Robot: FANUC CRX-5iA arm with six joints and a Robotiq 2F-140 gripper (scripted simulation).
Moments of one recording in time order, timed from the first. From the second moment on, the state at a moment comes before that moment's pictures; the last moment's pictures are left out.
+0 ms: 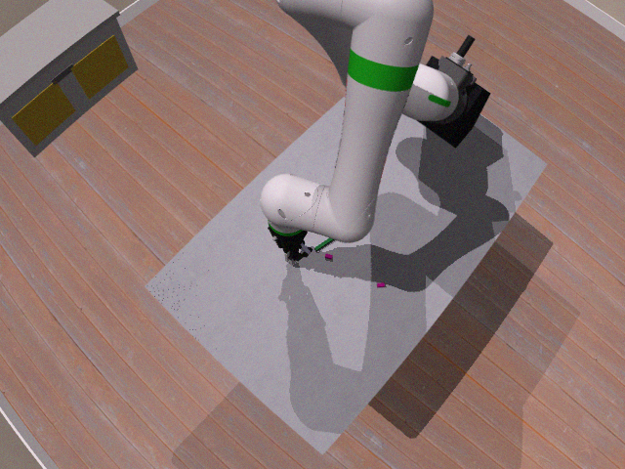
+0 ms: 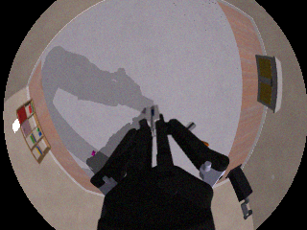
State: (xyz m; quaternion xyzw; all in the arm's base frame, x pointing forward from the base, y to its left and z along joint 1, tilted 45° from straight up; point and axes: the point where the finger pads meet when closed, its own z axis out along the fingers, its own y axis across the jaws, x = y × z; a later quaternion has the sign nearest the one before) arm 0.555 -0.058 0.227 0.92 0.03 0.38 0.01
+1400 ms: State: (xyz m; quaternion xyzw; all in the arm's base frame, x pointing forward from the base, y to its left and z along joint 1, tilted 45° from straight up) arm 0.563 -0.058 0.219 0.92 0.03 0.38 0.01
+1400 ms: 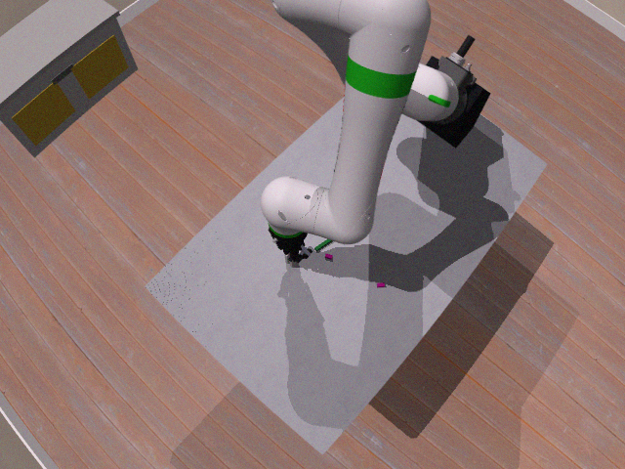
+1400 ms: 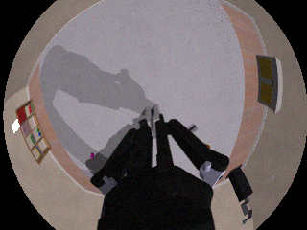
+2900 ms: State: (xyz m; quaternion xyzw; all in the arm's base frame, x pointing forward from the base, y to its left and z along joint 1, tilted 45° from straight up) arm 0.563 -0.058 0.219 0.92 0.03 0.38 0.01
